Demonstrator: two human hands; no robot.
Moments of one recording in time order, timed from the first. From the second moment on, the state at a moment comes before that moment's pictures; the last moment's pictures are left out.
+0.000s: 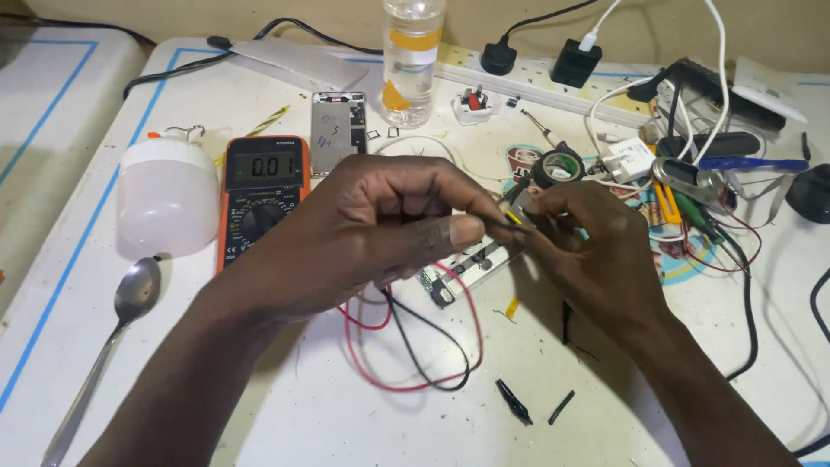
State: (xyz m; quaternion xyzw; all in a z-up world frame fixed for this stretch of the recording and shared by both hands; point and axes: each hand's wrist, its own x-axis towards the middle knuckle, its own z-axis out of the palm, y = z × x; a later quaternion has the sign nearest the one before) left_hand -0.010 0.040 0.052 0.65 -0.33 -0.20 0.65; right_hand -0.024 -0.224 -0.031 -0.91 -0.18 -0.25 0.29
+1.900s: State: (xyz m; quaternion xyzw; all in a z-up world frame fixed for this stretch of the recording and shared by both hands) left_hand 0.001 0.010 -0.008 0.76 -0.24 0.03 0.60; right_hand -0.010 -0.256 -0.028 -0.97 -0.09 -0.13 0.20
